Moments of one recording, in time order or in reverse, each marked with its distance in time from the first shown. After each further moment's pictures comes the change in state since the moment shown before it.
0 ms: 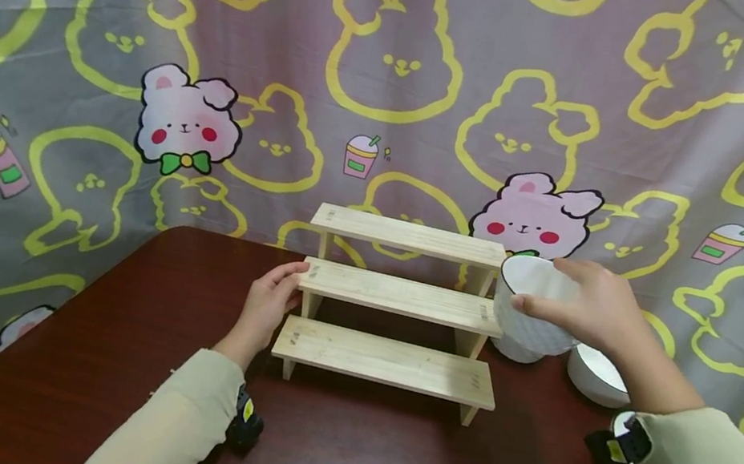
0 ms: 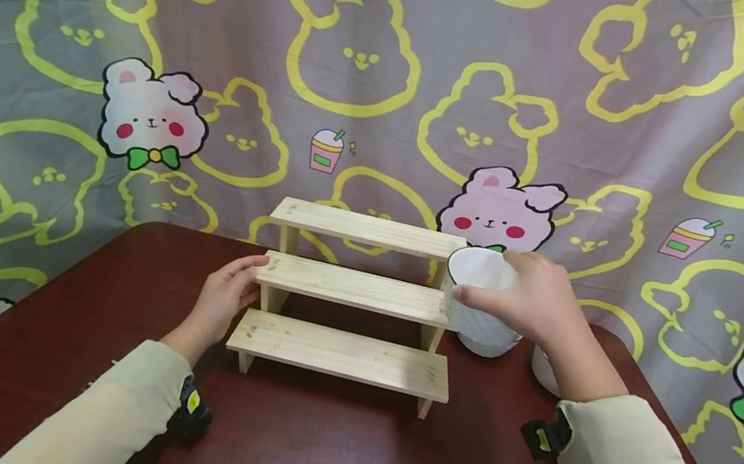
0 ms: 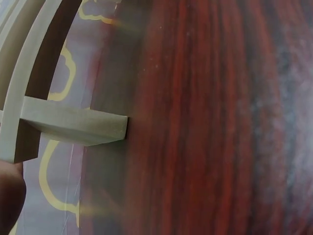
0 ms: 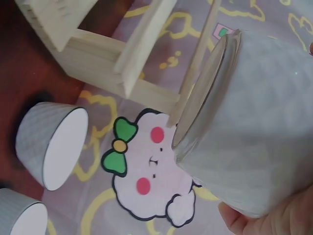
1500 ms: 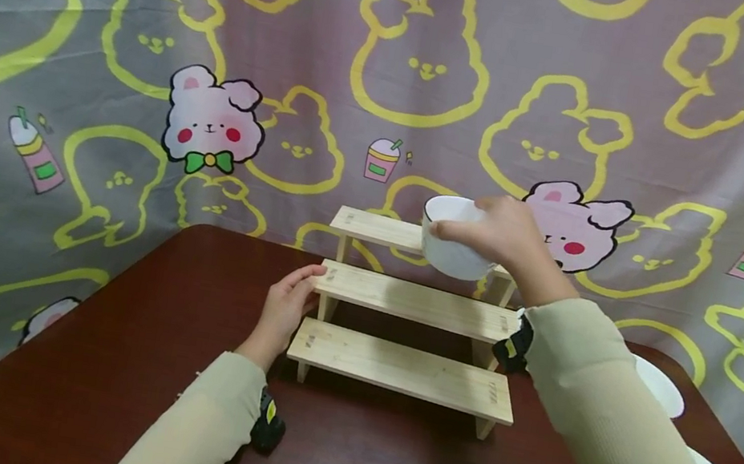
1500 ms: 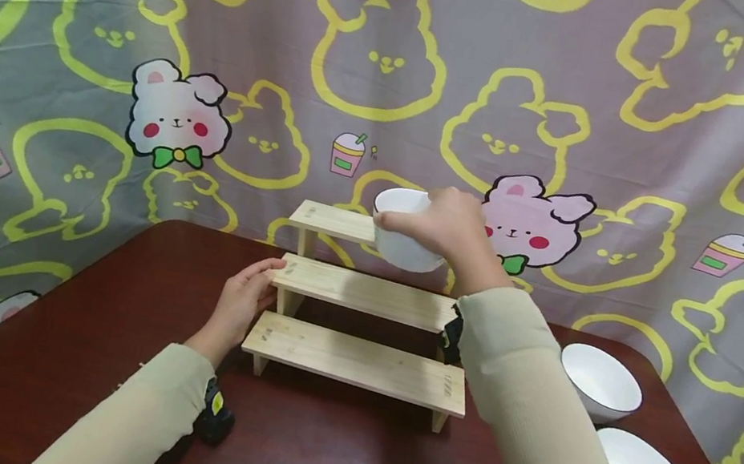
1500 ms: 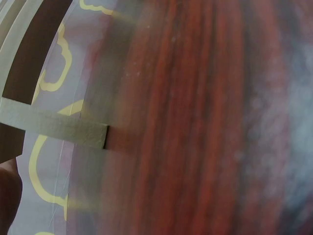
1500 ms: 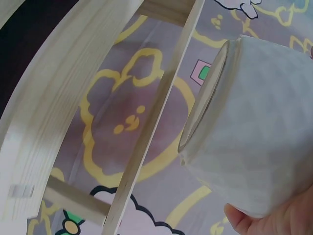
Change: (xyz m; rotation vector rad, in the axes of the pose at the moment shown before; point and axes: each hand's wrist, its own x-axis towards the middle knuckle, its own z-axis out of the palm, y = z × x) left_hand 0.004 -0.011 -0.001 -0.073 0.035 0.041; right_hand 0.097 -0.095 0.028 0.157 -0.008 -0.038
